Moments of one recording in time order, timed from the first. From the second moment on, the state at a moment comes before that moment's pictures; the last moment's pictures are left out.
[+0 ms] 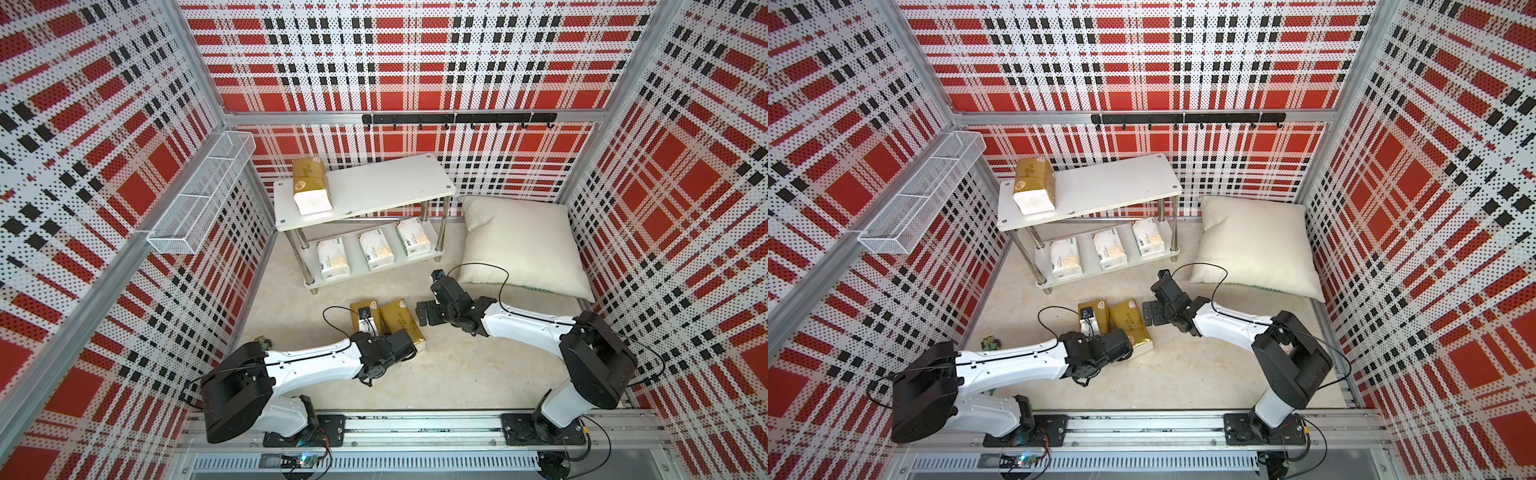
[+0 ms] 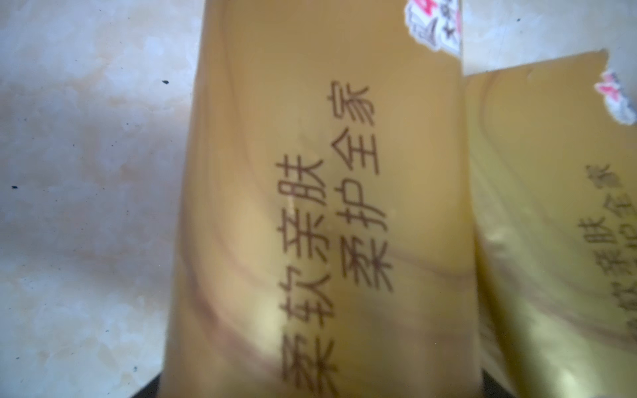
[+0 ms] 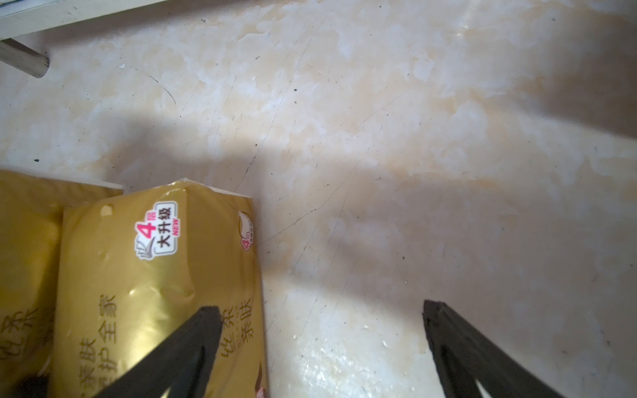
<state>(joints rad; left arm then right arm) -1.06 1.37 0.74 -0.72 -0.63 -1.25 0.76 1.61 0.94 -0.21 0.13 0.48</state>
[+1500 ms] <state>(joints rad) -0.96 1.38 1.44 -1.12 -0.68 -0.96 0.76 1.59 0.94 -0.21 0.14 0.48</state>
